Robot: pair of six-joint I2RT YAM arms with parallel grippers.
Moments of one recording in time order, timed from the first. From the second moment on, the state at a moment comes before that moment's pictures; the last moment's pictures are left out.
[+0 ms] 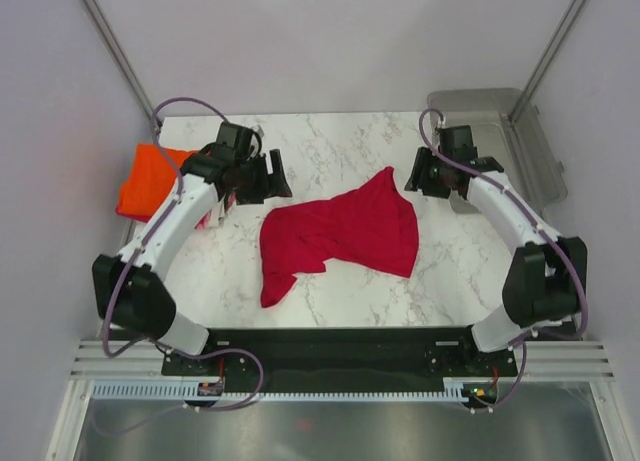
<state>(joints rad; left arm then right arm) -0.32 1.57 1.43 -0.81 0.16 -0.45 0.16 1.64 1.33 -0.57 -0.07 0.40</state>
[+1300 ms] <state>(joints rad) -0.23 1.08 0.77 -0.52 0.09 -0.63 0.30 1.51 0.72 -0.25 -0.19 0.49</state>
